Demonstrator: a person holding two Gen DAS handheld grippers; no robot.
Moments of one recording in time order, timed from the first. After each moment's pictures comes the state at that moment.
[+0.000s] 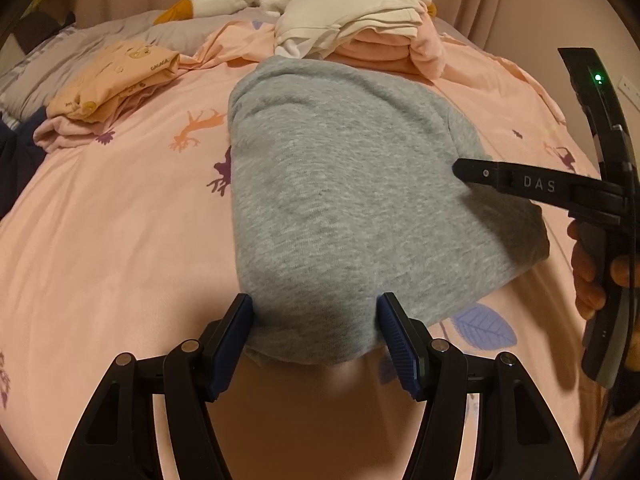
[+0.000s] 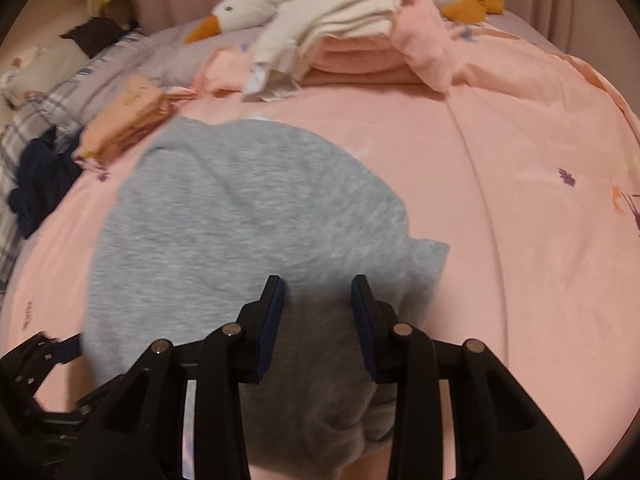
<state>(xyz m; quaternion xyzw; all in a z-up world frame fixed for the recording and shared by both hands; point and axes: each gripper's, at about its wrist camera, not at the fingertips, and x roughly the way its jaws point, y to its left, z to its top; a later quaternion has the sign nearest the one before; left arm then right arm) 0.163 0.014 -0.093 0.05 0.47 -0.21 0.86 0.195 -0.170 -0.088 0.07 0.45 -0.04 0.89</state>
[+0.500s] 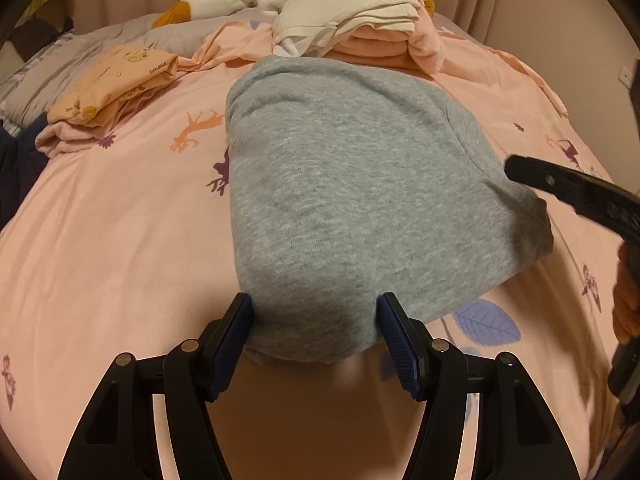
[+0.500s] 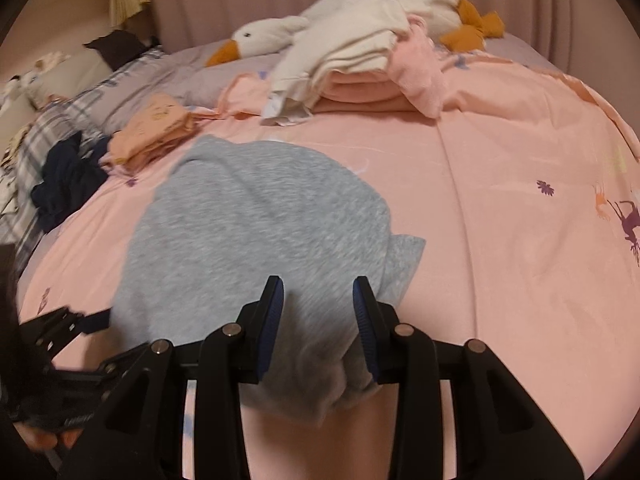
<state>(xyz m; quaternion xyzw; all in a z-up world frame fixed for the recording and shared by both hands) 0.161 0.012 -0.094 0.06 0.47 -0.21 0.86 0.147 -0.171 -0.061 0.06 0.41 0.00 0.91</state>
